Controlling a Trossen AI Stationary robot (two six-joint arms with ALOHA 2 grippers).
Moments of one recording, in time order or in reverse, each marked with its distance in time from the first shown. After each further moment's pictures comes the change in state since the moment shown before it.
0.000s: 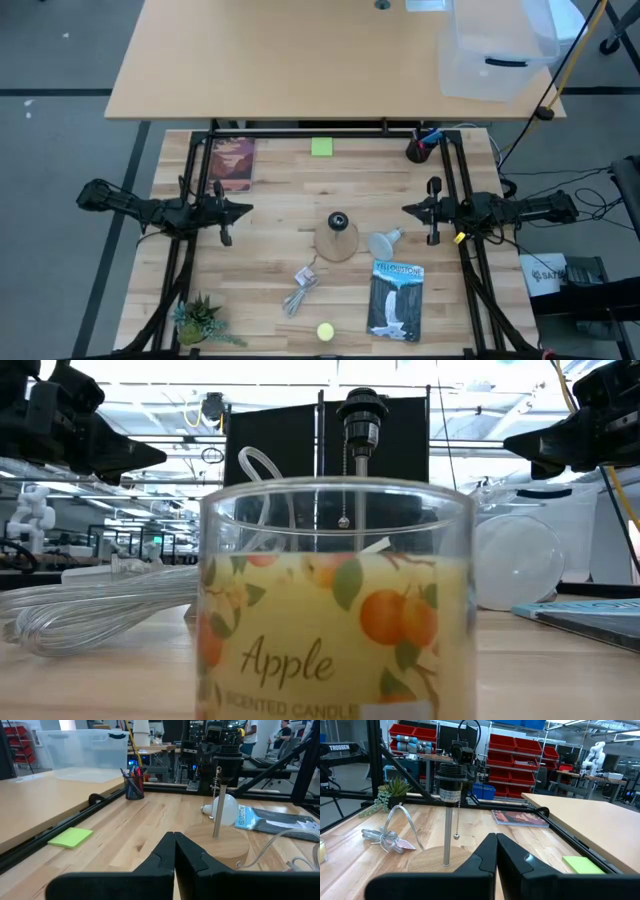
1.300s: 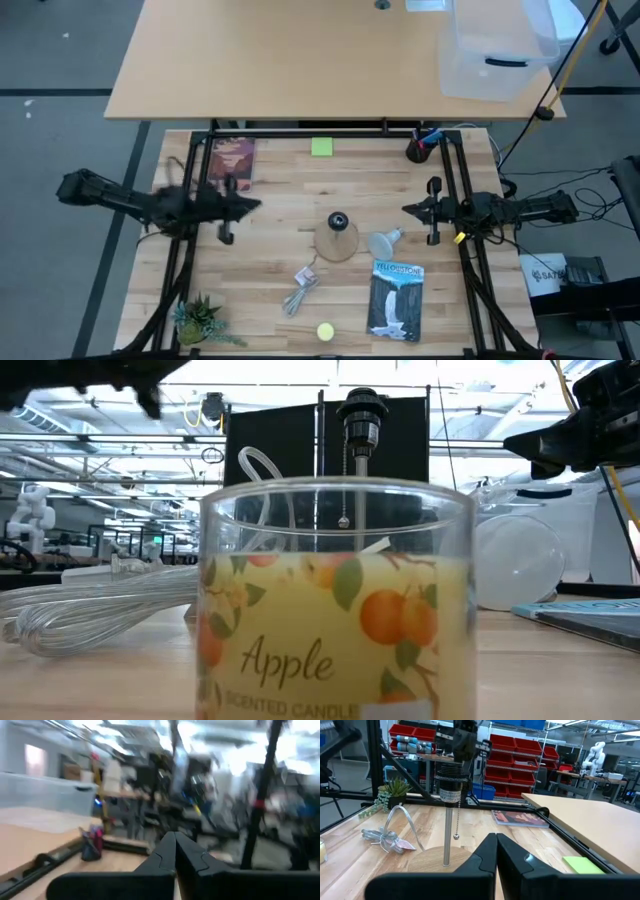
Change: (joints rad) left arm 0.076 0.508 0.272 0.449 0.259 -0.050; right arm 0.000 0.000 0.000 0.009 0.001 0.000
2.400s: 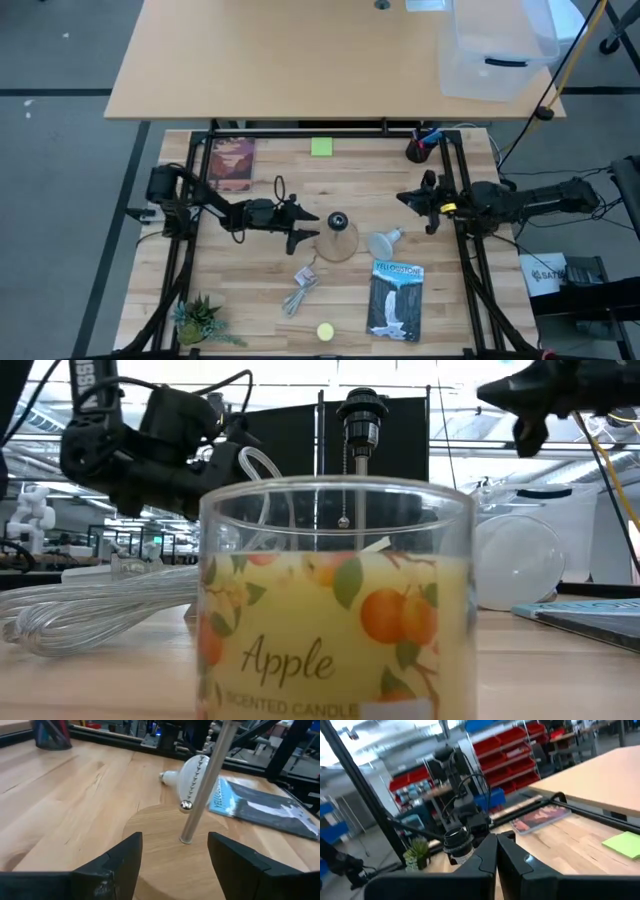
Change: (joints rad) left arm 0.203 1.196 0.184 0.637 0.297 -0.131; right arm -0.009 0.434 0.277 0.139 0.048 0.501
